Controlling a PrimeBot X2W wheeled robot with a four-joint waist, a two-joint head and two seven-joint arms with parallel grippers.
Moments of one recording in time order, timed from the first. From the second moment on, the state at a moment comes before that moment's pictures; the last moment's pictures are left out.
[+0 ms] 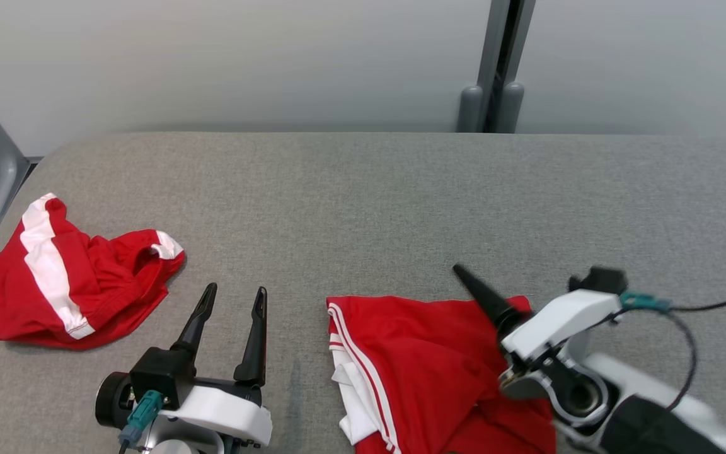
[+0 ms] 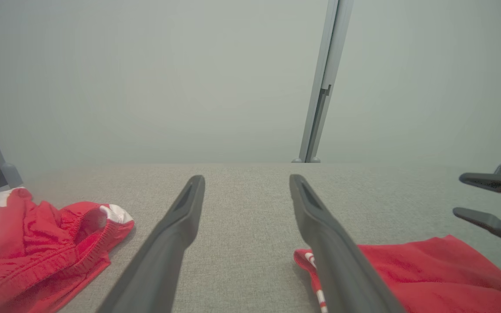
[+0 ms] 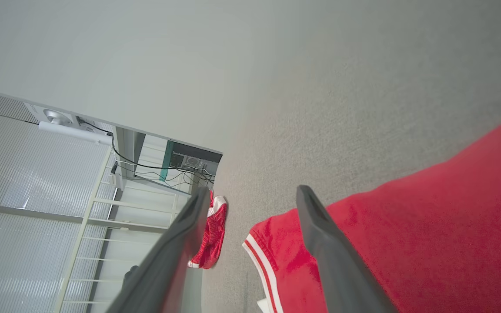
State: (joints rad) left arm -0.09 0.05 -0.20 0.24 -0.23 0.01 -0.26; right arm -0.65 -0.31 1.11 0.51 1.95 0.13 -0.24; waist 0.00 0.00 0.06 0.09
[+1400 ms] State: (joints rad) left arm -0.07 0.05 -0.21 0.18 -0.24 0.00 -0.26; right arm -0.07 -0.17 0.10 0.13 0.17 0.13 -0.26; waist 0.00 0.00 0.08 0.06
